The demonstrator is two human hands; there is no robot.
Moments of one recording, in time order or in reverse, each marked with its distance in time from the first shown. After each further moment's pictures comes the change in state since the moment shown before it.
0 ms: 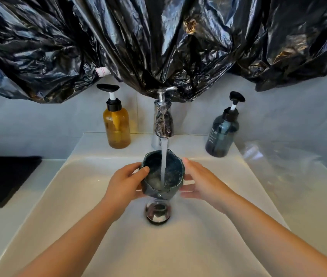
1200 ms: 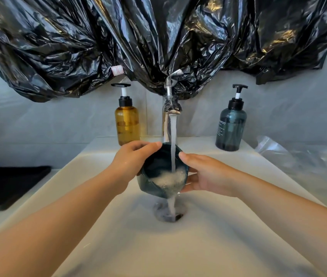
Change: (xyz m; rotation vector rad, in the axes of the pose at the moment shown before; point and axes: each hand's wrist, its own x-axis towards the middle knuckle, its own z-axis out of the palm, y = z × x) left_hand 0.001 0.001 -0.005 0.204 0.062 0.279; right_hand 0.017 0.027 0.014 0.138 -0.312 -0.273
